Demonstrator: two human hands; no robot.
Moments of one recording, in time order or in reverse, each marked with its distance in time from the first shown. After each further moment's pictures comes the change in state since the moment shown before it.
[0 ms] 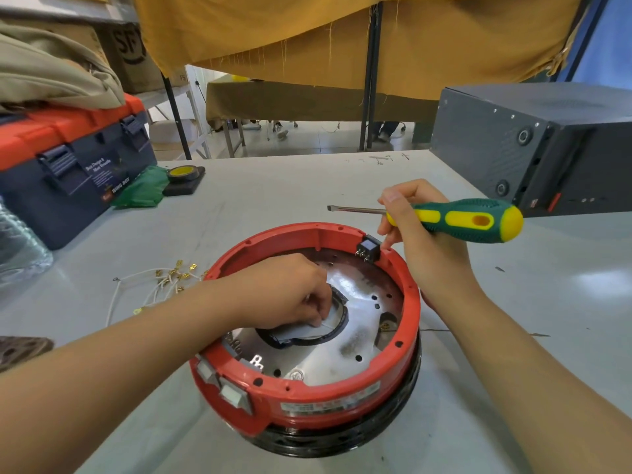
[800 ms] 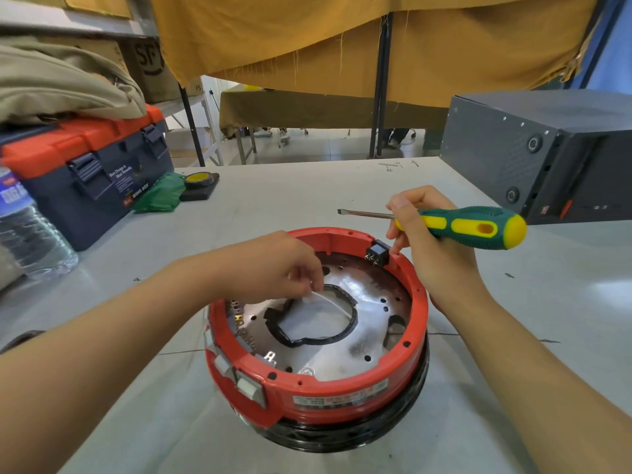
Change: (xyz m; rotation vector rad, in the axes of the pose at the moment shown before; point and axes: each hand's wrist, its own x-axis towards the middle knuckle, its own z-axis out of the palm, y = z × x) left_hand -0.019 -0.014 -0.030 -0.116 0.027 -0.126; right_hand 0.000 0.000 -0.001 -0.005 -0.027 -0.009
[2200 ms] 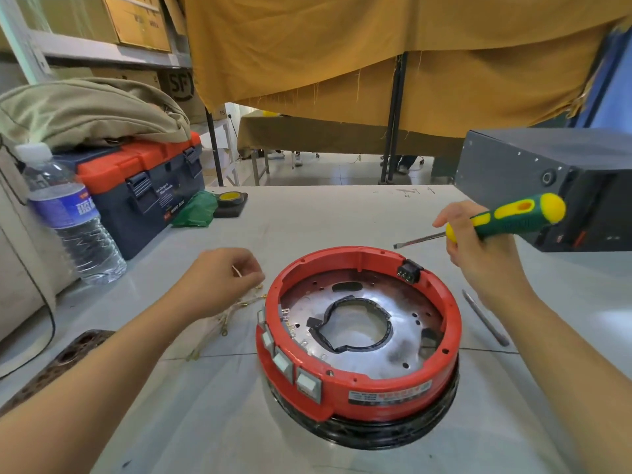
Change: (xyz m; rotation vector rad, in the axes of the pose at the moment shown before) left_hand -0.073 -0.069 0.015 -0.216 0.483 -0.551; right_hand 0.016 -0.009 -0.013 -0.107 -0.006 -0.065
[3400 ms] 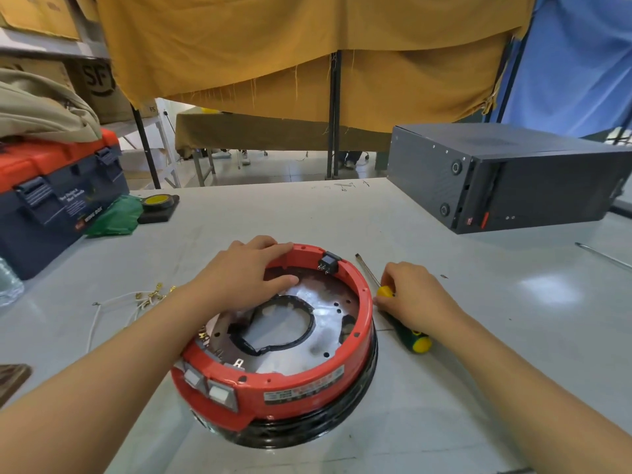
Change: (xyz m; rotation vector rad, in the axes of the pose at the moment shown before) left_hand 0.032 0.091 0.057 0.298 -0.220 0.351; right_hand -0.040 0.034 -0.036 -0.985 -0.412 0.283
